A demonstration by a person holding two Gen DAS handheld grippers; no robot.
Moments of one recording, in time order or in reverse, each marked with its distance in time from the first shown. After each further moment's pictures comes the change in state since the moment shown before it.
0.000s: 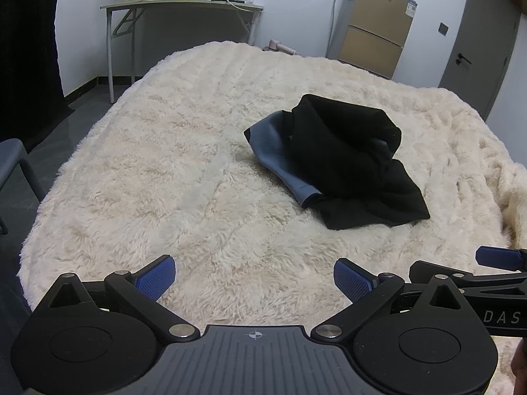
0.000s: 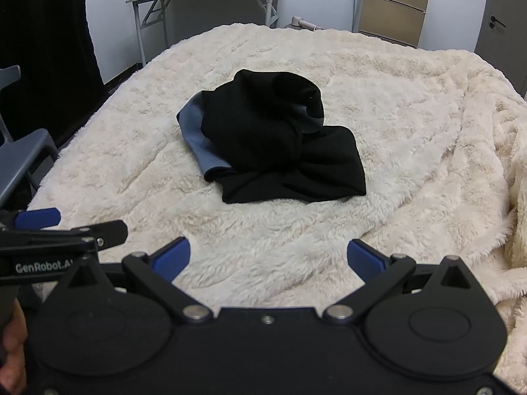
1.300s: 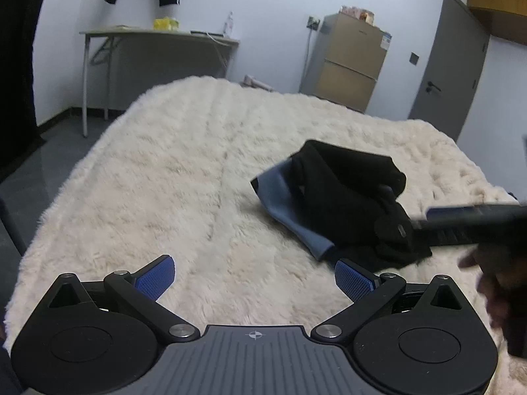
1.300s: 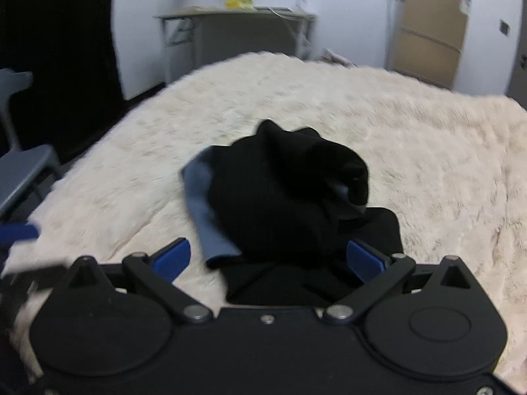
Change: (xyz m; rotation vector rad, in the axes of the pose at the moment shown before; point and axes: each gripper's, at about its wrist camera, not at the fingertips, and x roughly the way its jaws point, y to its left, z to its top) left arm 0.021 0.054 0.026 0.034 -0.127 -0.151; right arm 0.081 0.001 0.080 -0.083 -0.100 0.038
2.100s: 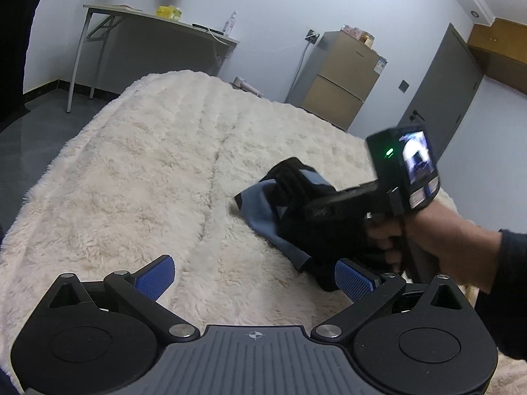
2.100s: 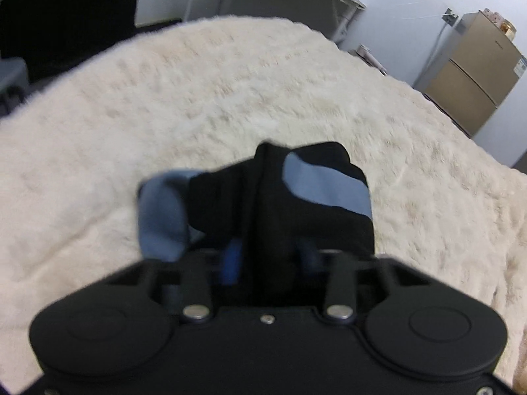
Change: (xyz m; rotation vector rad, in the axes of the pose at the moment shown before) left arm -0.015 0.029 0.001 -0.127 -0.030 -0.115; right arm 0.098 0.041 0.047 -0.304 0.088 -0.032
